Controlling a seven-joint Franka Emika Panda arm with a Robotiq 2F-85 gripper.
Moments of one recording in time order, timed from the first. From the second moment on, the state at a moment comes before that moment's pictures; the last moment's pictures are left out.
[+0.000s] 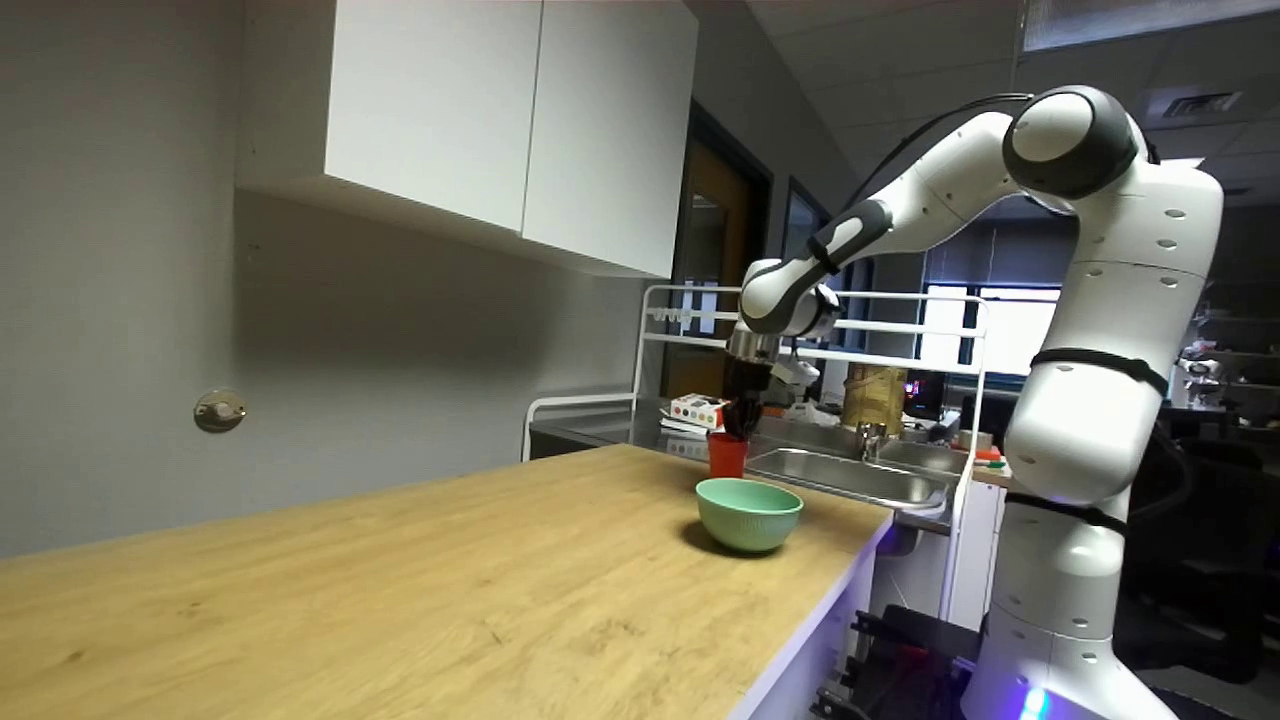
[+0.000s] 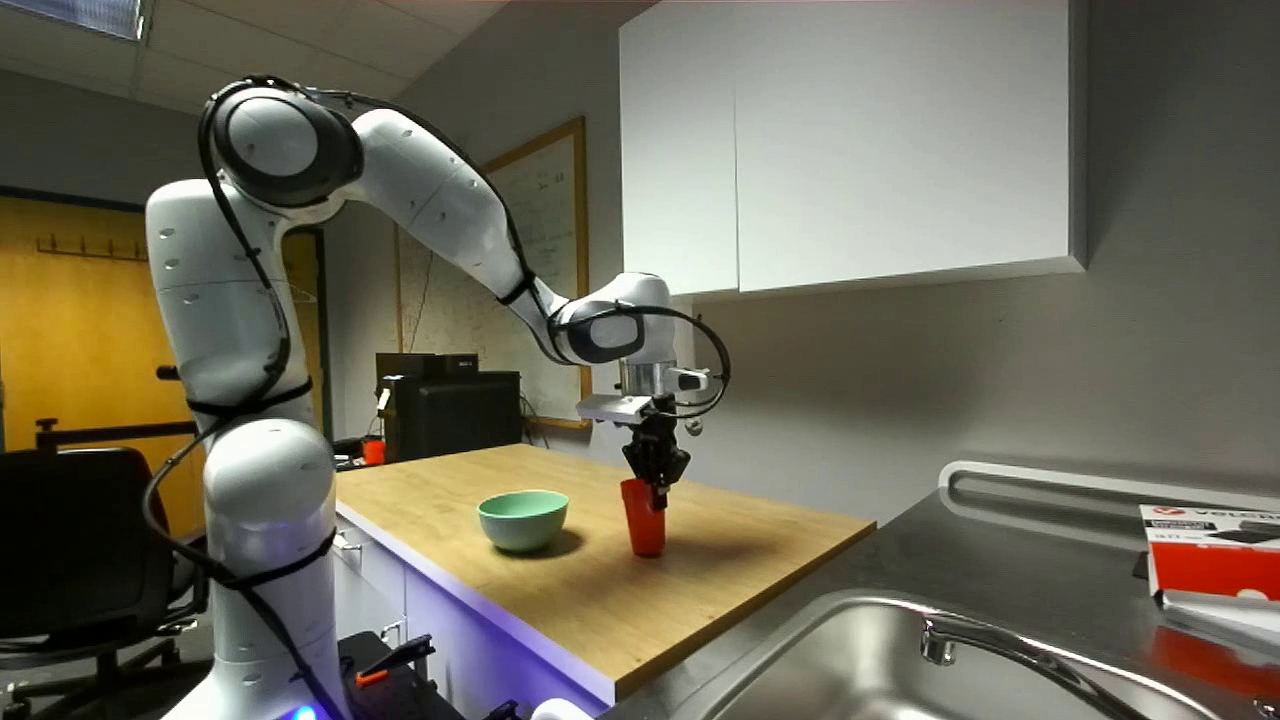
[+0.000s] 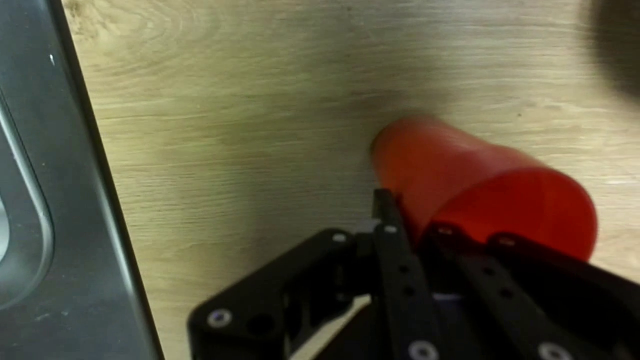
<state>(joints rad) -0.15 -0.17 -0.20 -2.42 -0.03 2.33 -0.26</state>
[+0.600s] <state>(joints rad) -0.14 -0.32 -0.06 -2.51 -0.28 2.33 0.06</state>
